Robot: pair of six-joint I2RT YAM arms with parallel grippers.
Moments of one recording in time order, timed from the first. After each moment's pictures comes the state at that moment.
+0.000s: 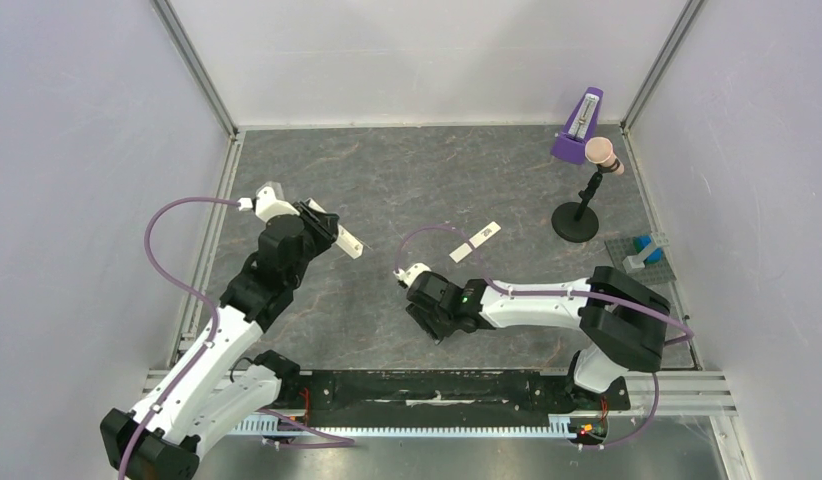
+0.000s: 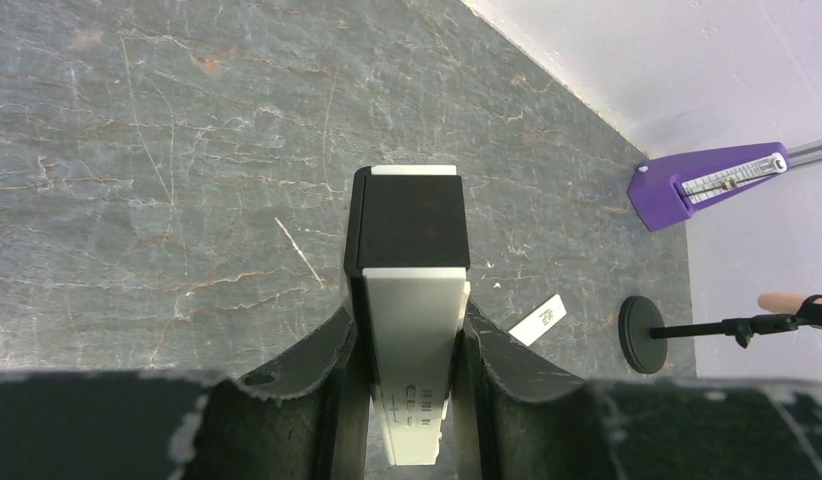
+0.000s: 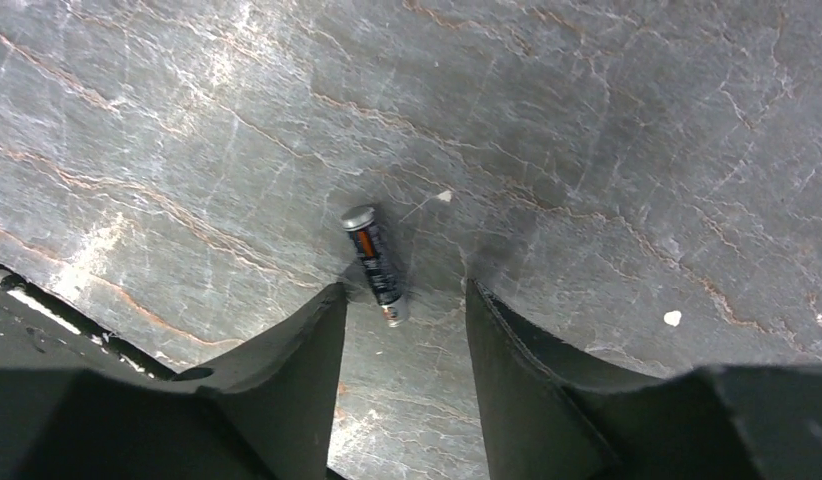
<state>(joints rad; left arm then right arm) -0.47 0.80 0.72 -0.27 -0.37 -0.82 1.13 1.60 0.87 -0.37 0.18 0.33</state>
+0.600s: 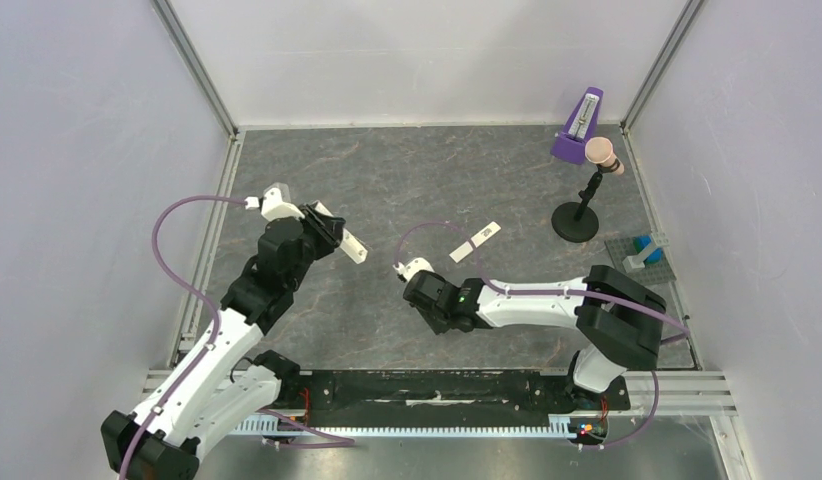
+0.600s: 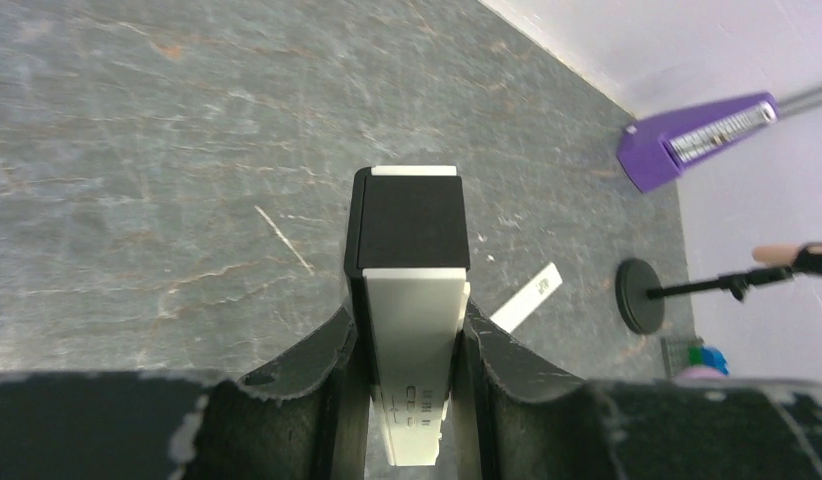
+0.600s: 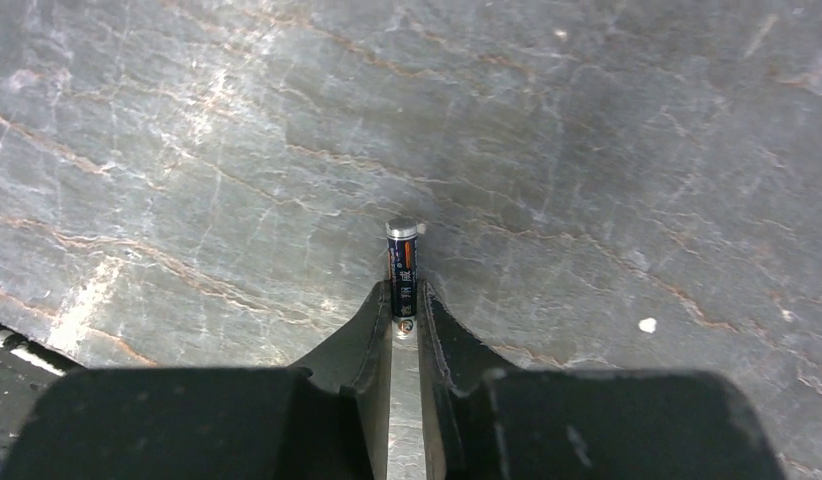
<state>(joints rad) -0.47 0.78 0.71 -0.26 -0.33 -0.78 1.15 1.63 0.90 -0.35 0.25 0.39</state>
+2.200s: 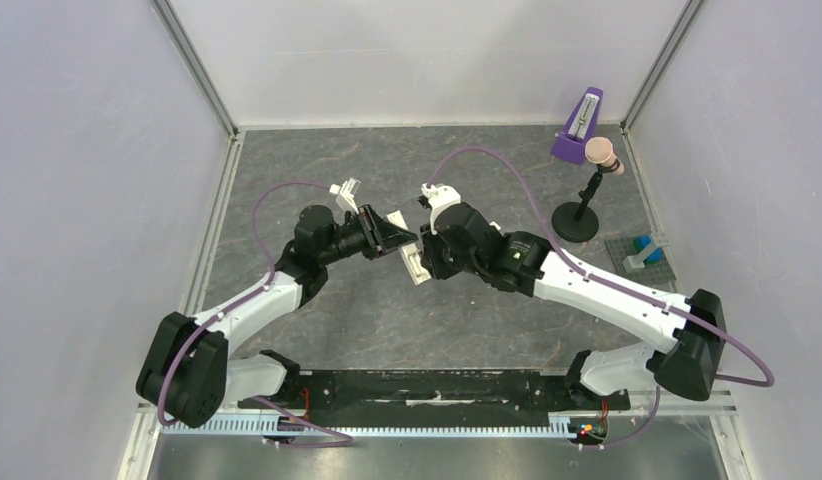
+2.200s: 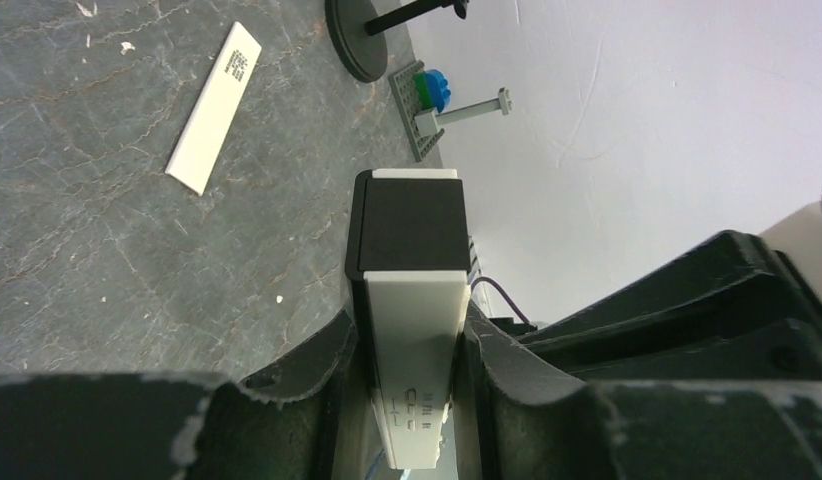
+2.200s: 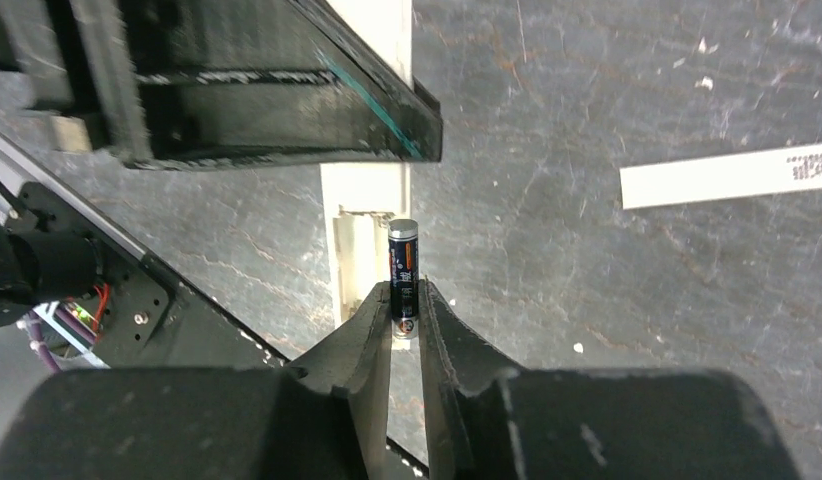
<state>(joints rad) -0.46 1.22 0.58 0.45 0.58 -1.03 1.00 1.33 1.19 -0.51 0.19 0.44</state>
